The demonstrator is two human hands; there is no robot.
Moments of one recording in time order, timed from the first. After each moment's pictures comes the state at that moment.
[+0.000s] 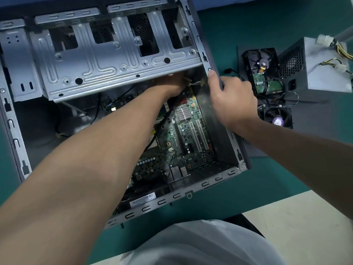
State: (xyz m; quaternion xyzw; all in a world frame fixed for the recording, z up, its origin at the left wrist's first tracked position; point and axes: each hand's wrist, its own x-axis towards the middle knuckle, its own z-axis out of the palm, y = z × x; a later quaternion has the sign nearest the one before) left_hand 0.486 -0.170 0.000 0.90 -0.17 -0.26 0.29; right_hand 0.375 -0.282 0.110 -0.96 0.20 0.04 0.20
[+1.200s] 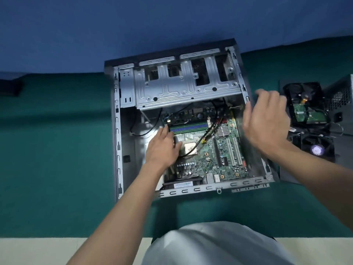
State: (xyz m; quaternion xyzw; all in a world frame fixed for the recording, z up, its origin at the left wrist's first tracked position) left_hand 0.329 -0.026 0.060 0.96 0.00 -0.24 0.15; right_hand 0.364 -0.273 0.119 -0.99 0.05 -0.12 0.09
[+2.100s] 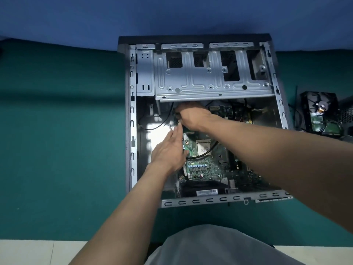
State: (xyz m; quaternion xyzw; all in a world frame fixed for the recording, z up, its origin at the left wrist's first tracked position) left_hand 0.323 0.001 0.043 0.92 -0.02 -0.31 0.25; right_hand 0.433 -0.098 0.055 -0.92 -0.20 0.33 0.06
